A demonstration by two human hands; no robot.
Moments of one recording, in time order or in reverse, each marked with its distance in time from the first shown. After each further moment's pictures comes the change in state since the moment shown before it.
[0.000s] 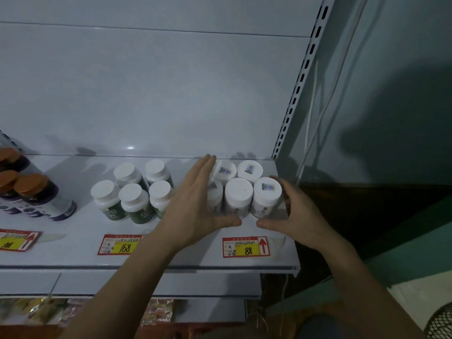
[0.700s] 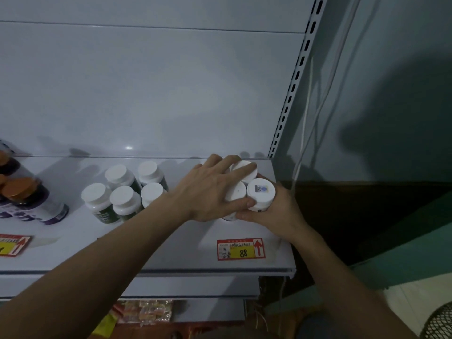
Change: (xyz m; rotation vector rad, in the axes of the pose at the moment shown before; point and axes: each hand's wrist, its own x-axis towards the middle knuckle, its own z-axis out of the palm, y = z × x) left_hand 0.063 0.009 0.007 0.494 -0.290 0.313; right_hand 0.018 -0.016 0.022 0.118 0.106 -0.131
